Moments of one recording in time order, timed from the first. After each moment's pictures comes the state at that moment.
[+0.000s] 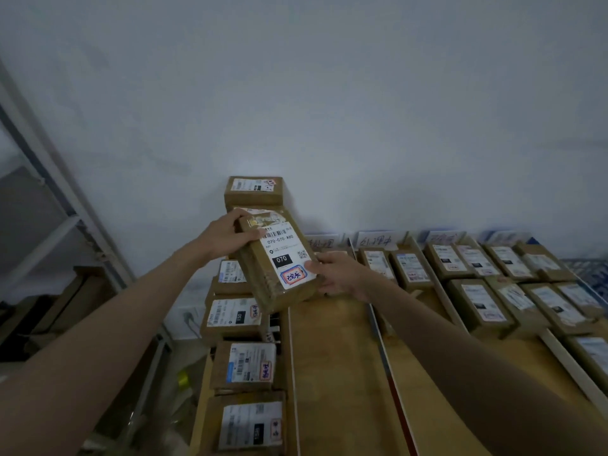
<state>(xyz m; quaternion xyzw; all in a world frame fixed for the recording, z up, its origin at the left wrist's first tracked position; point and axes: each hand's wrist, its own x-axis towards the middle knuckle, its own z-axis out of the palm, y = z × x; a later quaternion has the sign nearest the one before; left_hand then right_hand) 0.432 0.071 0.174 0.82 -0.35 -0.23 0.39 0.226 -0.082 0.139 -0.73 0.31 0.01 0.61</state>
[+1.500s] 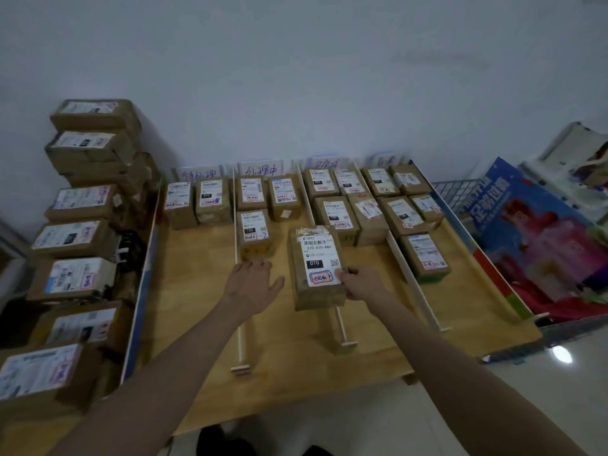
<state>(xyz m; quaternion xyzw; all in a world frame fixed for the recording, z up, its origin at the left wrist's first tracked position) -0.032 -0.082 -0.001 0.85 -0.51 -0.10 -0.05 -0.220 -0.232 -0.002 -0.68 0.55 -0.08 0.48</state>
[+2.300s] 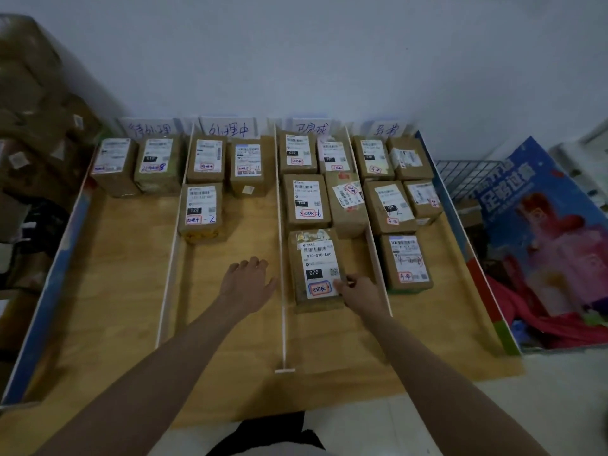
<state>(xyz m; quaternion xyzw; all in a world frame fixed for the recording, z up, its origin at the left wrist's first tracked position) -0.091 -0.235 -0.086 0.87 -0.47 -0.17 -0.06 -0.285 -0.383 -0.092 -0.69 0.55 0.00 0.47</state>
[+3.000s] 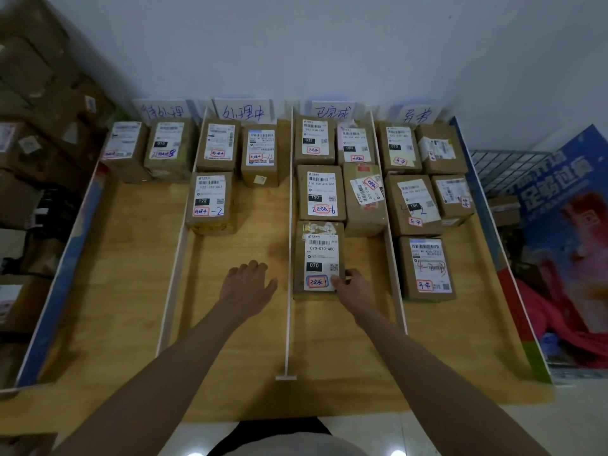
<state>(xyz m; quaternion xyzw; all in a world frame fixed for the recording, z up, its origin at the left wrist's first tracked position) -0.084 -0.242 -0.117 0.89 -0.41 -0.21 -0.07 -0.247 -0.401 -0.134 -0.67 0.55 0.02 0.50</state>
